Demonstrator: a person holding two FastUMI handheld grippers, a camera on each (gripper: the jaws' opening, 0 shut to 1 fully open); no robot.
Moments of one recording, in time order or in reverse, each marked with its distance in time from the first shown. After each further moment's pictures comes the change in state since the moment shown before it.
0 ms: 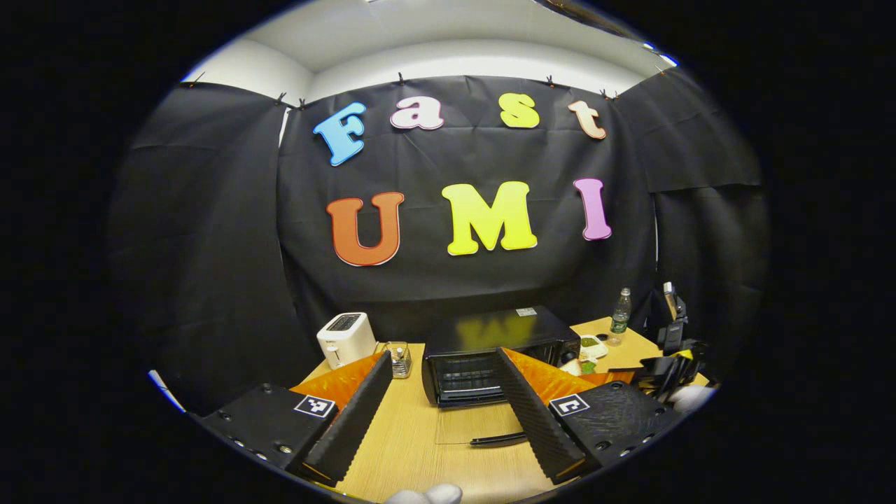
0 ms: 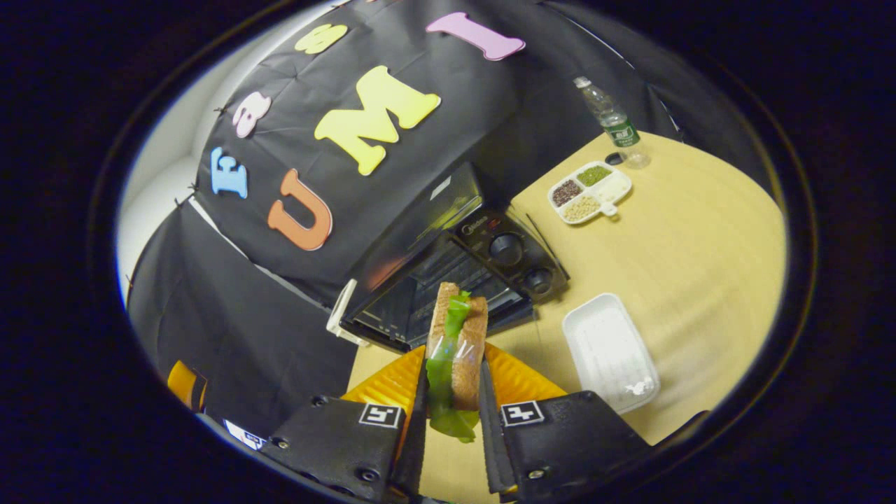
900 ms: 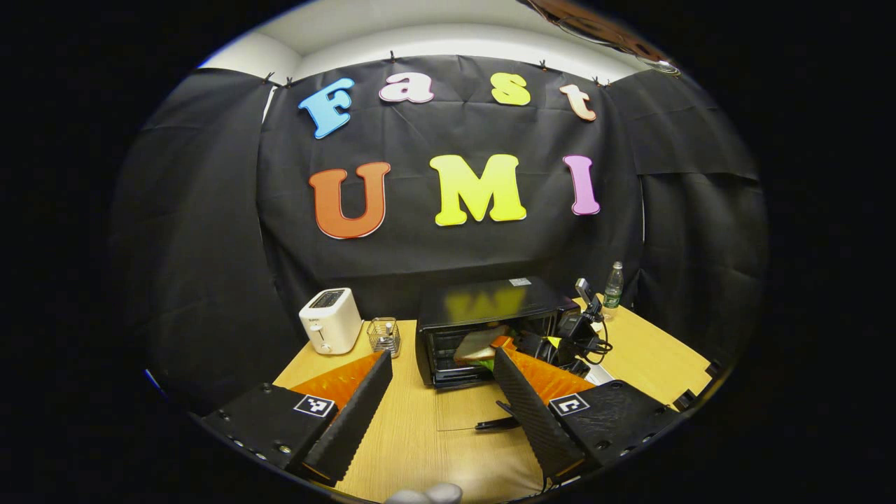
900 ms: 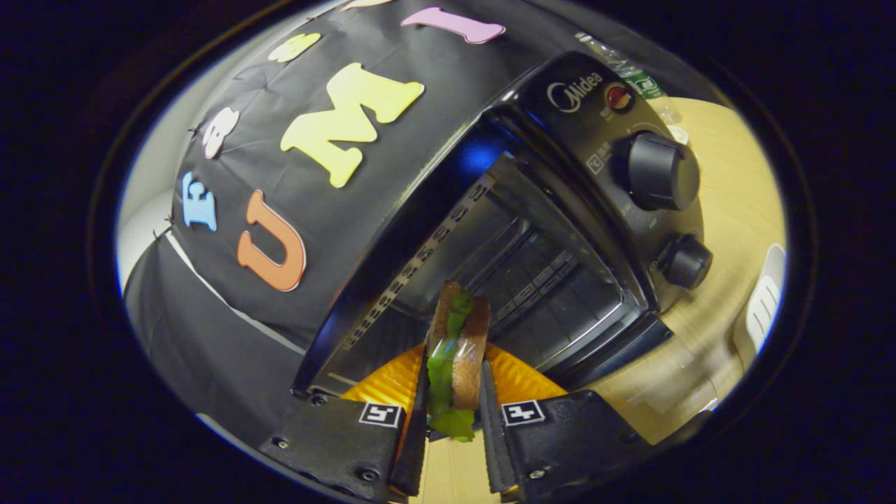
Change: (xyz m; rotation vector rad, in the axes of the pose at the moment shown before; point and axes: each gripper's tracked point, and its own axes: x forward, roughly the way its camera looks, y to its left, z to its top) left arm 0.019 0.011 -0.053 -0.008 0.080 -0.065; right arm 0.198 0.017 0.005 0.062 -0.176 -0.018
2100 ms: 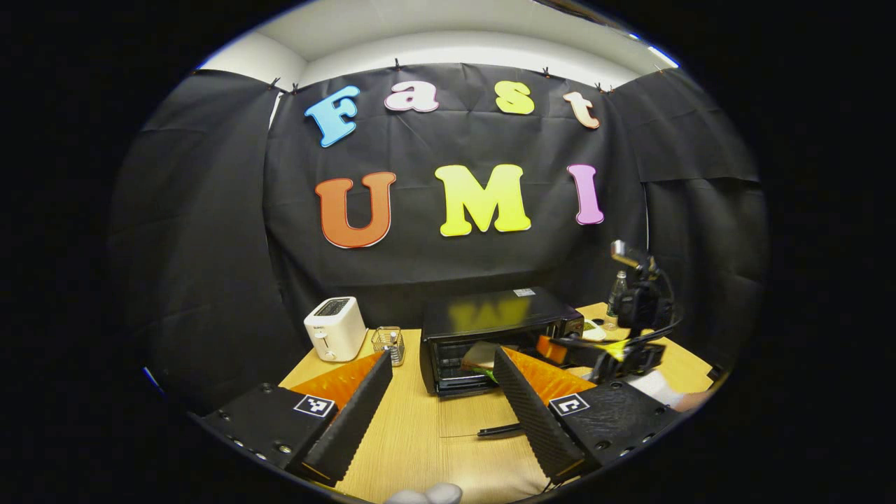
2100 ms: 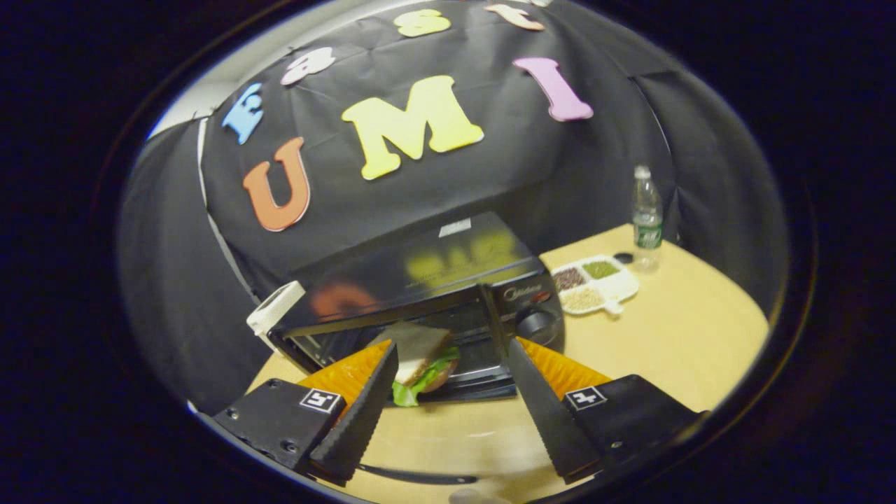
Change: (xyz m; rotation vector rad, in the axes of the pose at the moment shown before) left arm -0.003 0.004 0.009 0.000 -0.048 0.025; right arm -0.145 -0.004 0.081 -0.570 -0.088 -0.193
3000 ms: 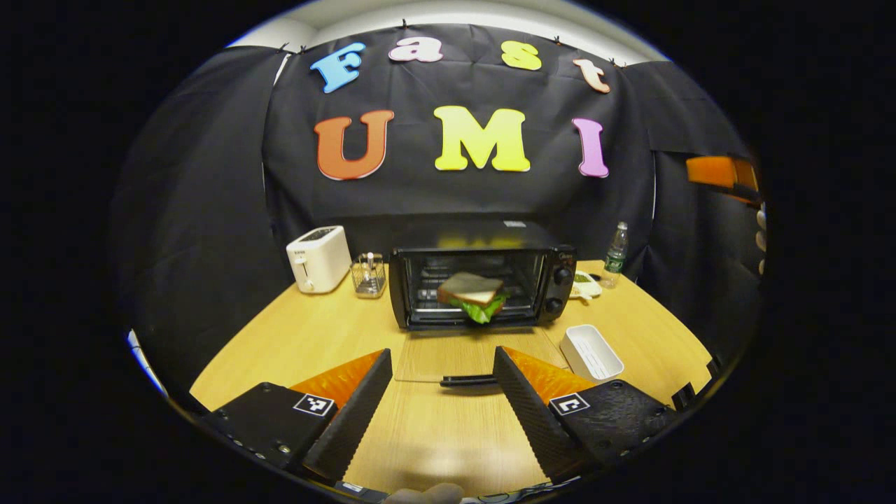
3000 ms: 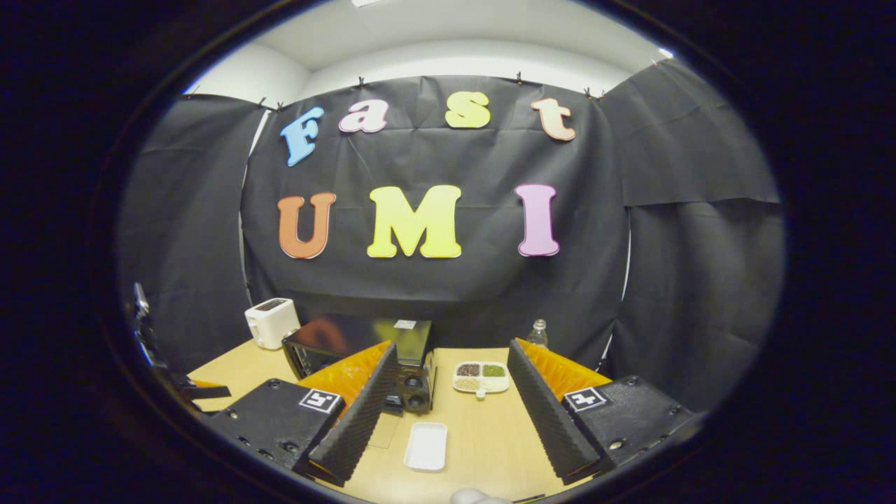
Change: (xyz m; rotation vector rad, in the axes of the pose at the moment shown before) left arm 0.008 -0.066 -0.132 -0.078 0.240 0.015; right arm -0.226 -0.082 0.141 -0.276 -0.238 -0.059
